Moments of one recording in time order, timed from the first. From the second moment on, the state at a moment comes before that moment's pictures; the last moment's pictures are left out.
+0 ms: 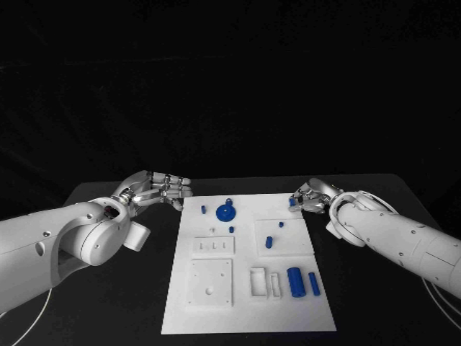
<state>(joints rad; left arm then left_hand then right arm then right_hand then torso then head) 1.39 -0.79 -0.16 1.40 -0.22 -0.22 0.26 1.38 -0.02 0.04 -0.19 0.22 0.92 0.17 0.07 0.06 1.07 0.12 0.06 0.06 1.24 0.02 0.65 0.21 0.06 0.93 0.00 0.72 0.48 1.06 -0.66 0.26 0.86 -1.29 -0.24 0.08 1.28 -0.05 0.32 -0.21 0.10 1.19 0.08 0.06 0.07 1.34 -0.01 1.08 1.26 1.45 -0.08 1.05 1.07 0.07 1.46 -0.10 1.02 1.31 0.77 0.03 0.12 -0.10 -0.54</state>
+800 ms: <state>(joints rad) 1.39 -0.80 -0.16 1.40 -0.26 -0.19 0.20 1.36 0.01 0.06 -0.20 0.19 0.99 0.14 0.07 0.06 1.22 0.08 0.06 0.06 1.25 0.00 0.72 0.25 0.06 0.92 -0.01 0.75 0.50 1.07 -0.68 0.26 0.94 -1.30 -0.26 0.06 1.29 -0.03 0.30 -0.18 0.05 1.21 0.07 0.06 0.07 1.34 -0.02 1.08 1.26 1.46 -0.09 1.05 1.07 0.07 1.46 -0.11 1.02 1.31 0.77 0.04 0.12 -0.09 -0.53</state>
